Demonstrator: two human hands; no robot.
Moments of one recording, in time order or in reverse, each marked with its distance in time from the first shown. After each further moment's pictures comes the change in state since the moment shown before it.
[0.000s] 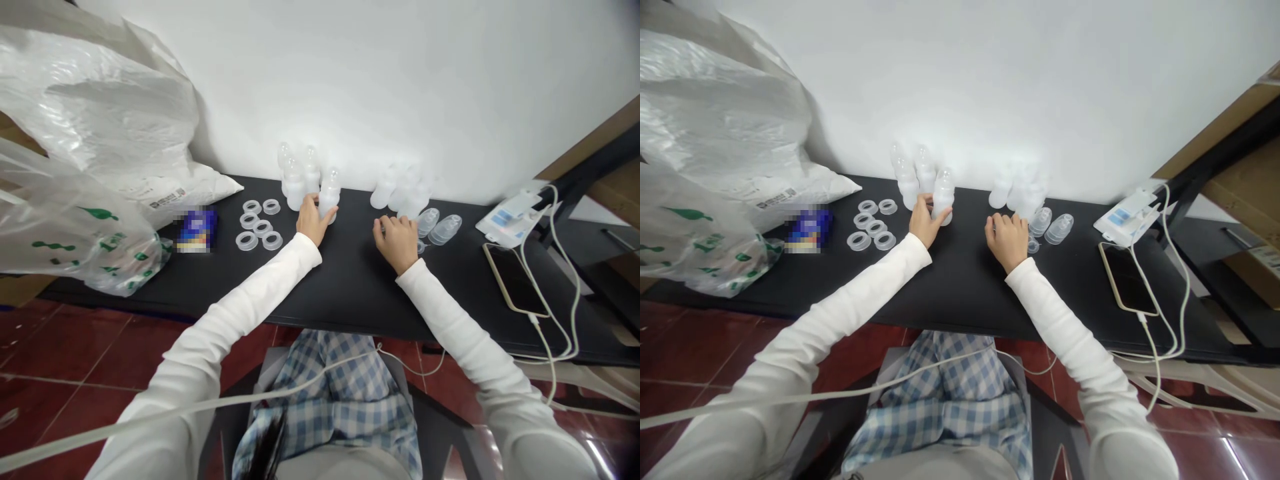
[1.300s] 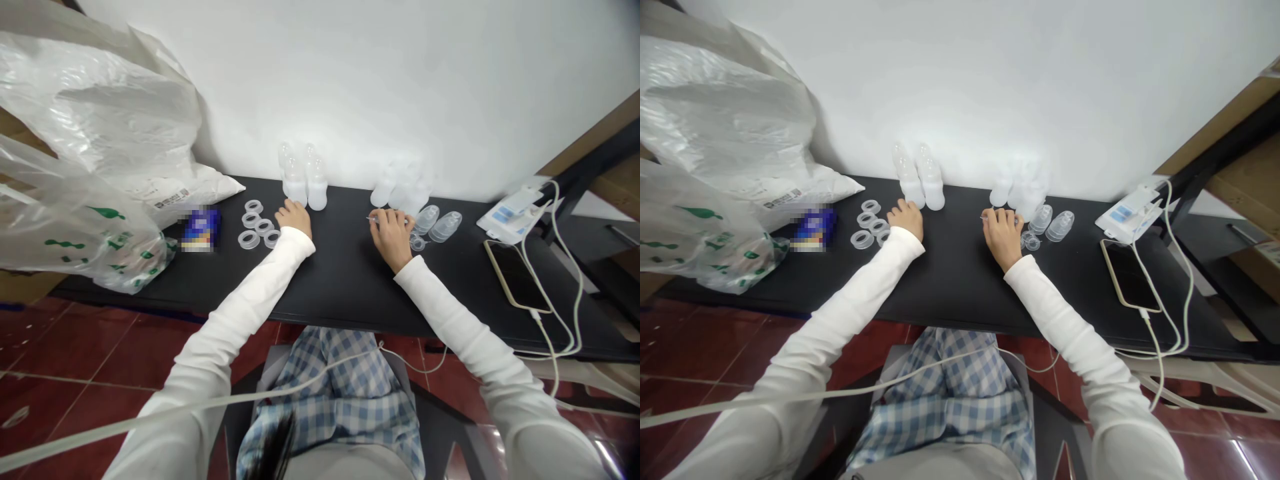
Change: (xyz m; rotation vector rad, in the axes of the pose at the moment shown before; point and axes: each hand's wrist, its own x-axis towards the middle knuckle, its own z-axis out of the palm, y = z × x) left_hand 0.008 0.047 -0.058 0.539 -0.332 -0.332; right_hand -0.005 -0.008 0.013 0.004 0.135 -0.118
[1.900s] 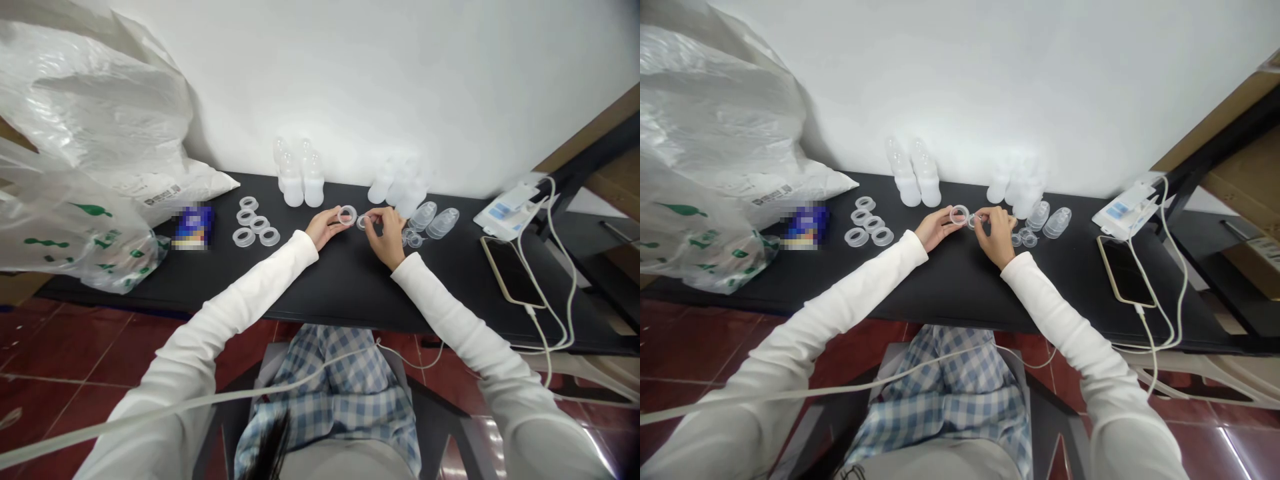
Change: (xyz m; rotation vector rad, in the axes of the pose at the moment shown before) left_hand -0.007 0.029 0.024 -1.760 -0.655 -0.299; right_hand -0.004 0.000 0.009 0.516 0.200 0.028
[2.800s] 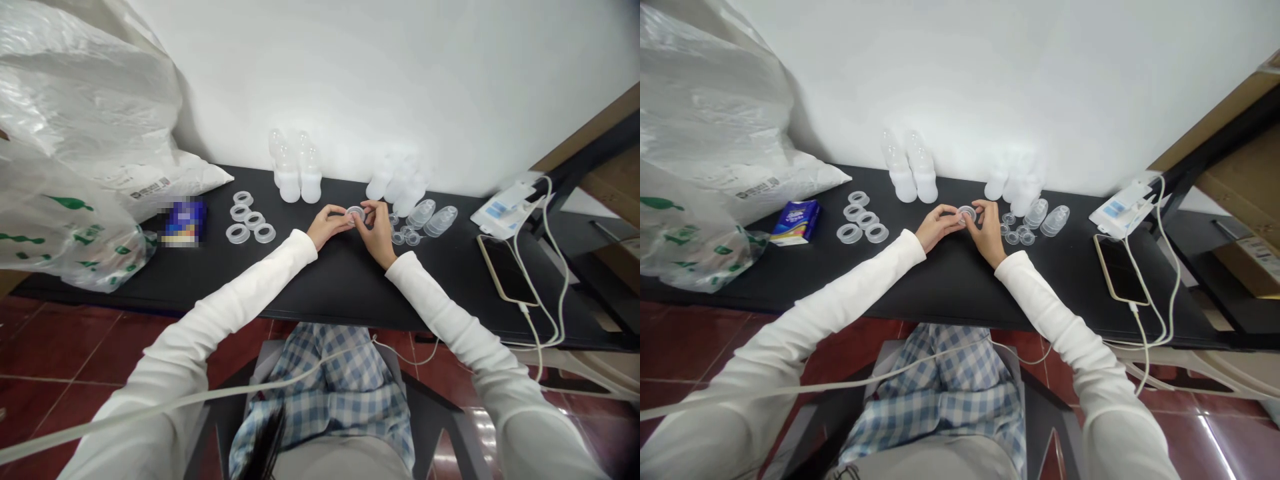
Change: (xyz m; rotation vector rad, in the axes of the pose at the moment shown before) left_hand -0.003 -0.013 0.001 0.128 -0.080 0.079; right_hand 0.002 0.005 0.021 0.216 -0.062 0.155
